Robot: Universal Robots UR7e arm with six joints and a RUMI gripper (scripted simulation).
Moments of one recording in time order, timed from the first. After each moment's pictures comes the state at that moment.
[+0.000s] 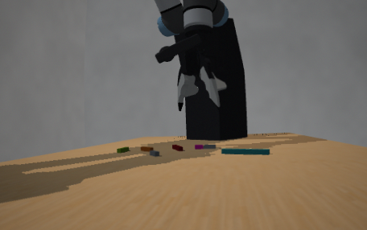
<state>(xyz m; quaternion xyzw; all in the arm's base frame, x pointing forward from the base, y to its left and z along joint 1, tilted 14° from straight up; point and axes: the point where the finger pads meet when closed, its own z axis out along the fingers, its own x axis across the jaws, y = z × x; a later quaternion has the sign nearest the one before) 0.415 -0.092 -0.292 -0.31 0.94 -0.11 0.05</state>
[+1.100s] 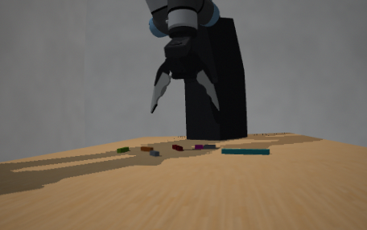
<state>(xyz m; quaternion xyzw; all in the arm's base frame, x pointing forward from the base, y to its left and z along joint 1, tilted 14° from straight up) 0.435 -0.120 -0.291 -0.68 0.72 -0.12 0.00</state>
